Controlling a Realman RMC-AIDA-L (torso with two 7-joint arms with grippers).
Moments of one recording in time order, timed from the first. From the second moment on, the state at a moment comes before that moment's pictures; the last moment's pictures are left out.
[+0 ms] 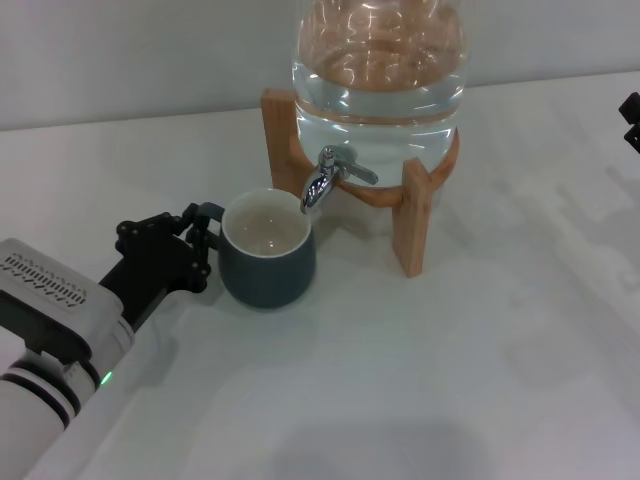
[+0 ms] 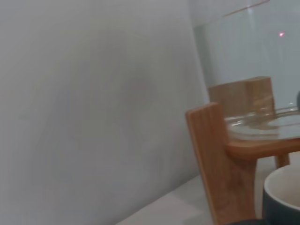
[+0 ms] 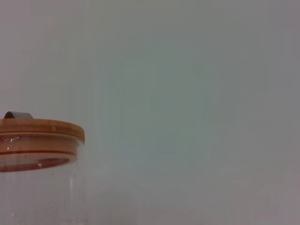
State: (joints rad) left arm -0.58 -2.09 2.75 0.27 -0.93 0.91 0.05; right arm 0.31 2.00 -0.73 -0.11 2.30 1.54 -2.57
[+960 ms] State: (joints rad) left arm -0.60 -2.09 2.75 0.27 -0.86 0.87 0.01; right arm 0.33 2.00 -0.74 -0.11 2.30 1.54 -2.57
